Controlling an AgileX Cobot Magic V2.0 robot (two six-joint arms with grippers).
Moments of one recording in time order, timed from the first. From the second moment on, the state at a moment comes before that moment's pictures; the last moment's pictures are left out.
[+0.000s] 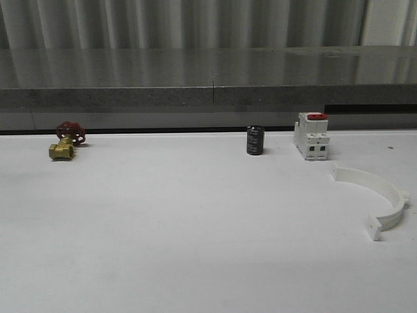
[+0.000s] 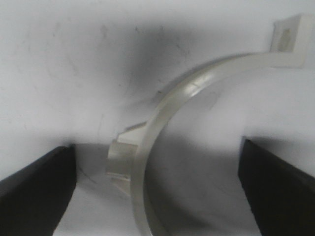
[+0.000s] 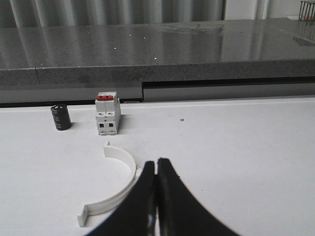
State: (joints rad) left arm 0.27 2.02 -1.31 -0.07 0.73 0.29; right arm -0.01 -0.01 0.03 0.05 0.11 0.02
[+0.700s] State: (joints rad) left arm 0.24 1.93 -1.32 -0.19 0.82 0.29; right arm -0.01 -0.01 0.03 0.05 0.11 0.02
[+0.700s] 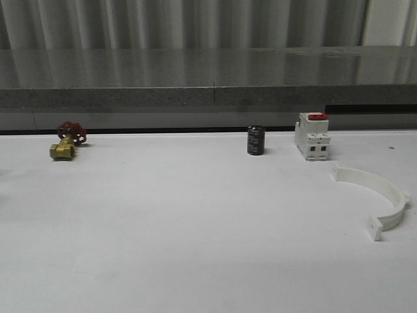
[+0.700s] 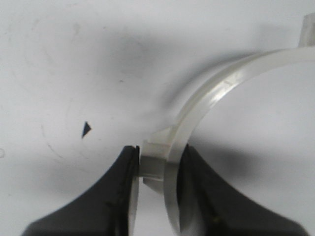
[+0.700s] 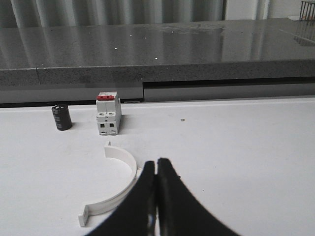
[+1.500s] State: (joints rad) left arm -0.45 1.92 -1.31 -0.17 0.77 -0.20; right arm -0.01 -0.01 0.03 0.05 0.11 0.02
